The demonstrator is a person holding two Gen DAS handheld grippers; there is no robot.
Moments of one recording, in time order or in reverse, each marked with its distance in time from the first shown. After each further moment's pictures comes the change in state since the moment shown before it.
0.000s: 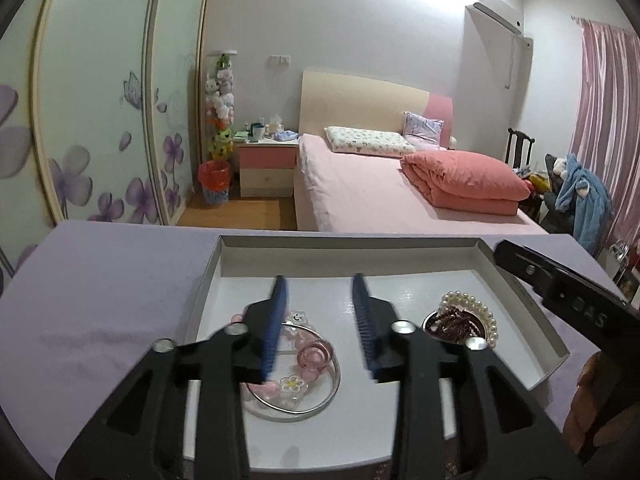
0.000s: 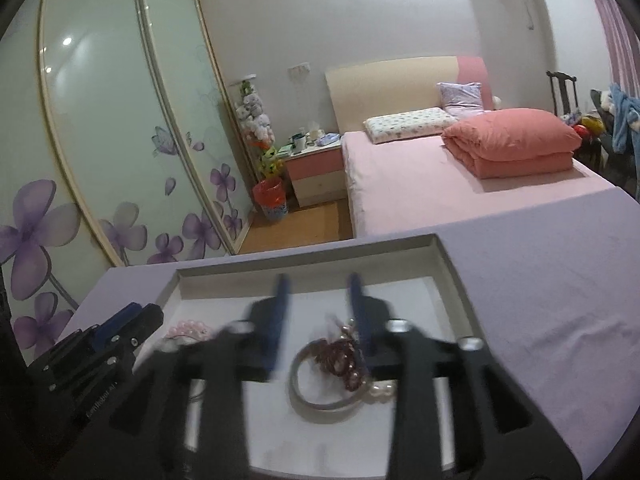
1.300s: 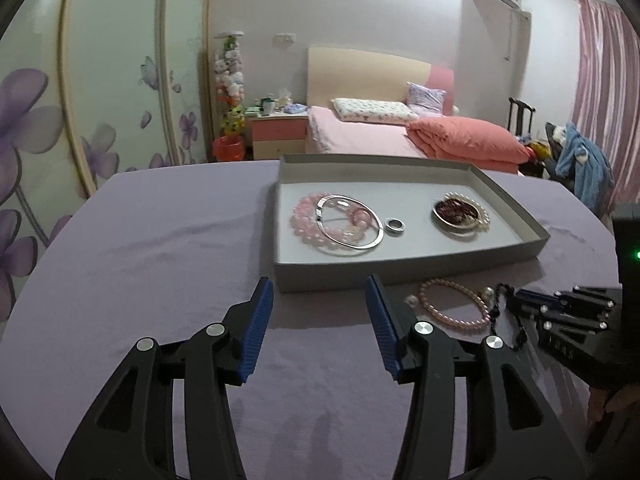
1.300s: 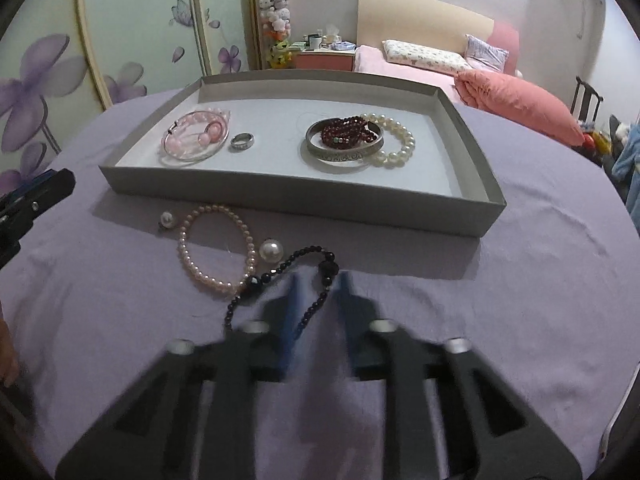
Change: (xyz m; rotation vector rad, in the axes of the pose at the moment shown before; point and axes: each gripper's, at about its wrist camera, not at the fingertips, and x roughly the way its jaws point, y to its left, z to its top) left arm -0.084 0.032 -0.066 0.063 0.108 0.032; right arm -0.055 0.029 -0.116 -0.284 0.370 -0.112
